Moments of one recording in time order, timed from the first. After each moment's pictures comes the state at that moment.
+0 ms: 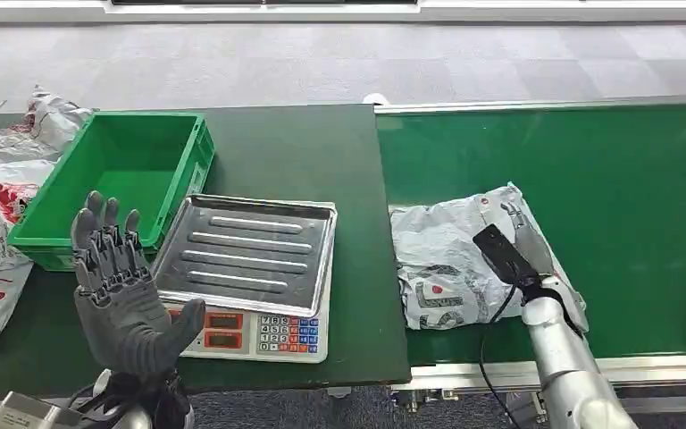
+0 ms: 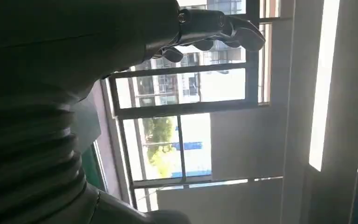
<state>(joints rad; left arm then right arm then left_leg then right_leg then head) 0.12 -0.20 -0.23 -1.86 -0.09 0.06 -0.70 -0.52 -0.04 -0.25 -0.66 0.89 -0.05 -0.55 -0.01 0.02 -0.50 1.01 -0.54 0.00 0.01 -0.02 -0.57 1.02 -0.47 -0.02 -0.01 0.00</state>
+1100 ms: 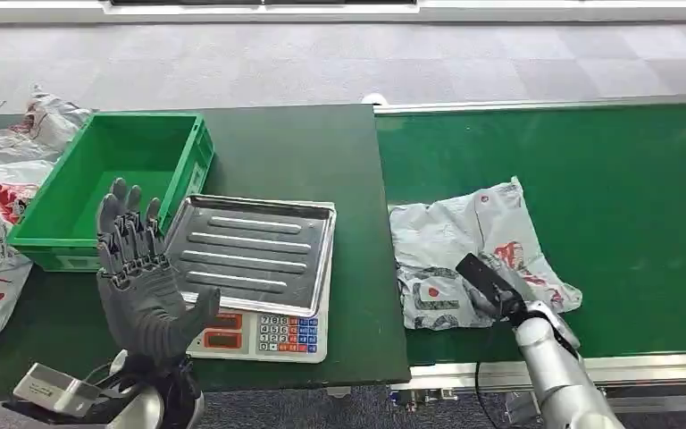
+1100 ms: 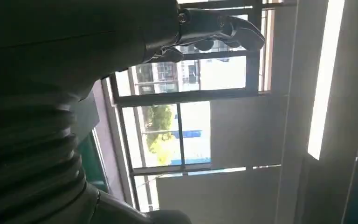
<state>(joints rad) 0.03 -0.17 -0.26 -1.77 -0.05 0.06 -0.70 -0.47 -0.03 -0.24 -0.56 0.98 0.21 -0.48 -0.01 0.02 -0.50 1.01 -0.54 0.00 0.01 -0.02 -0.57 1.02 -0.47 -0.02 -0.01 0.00</state>
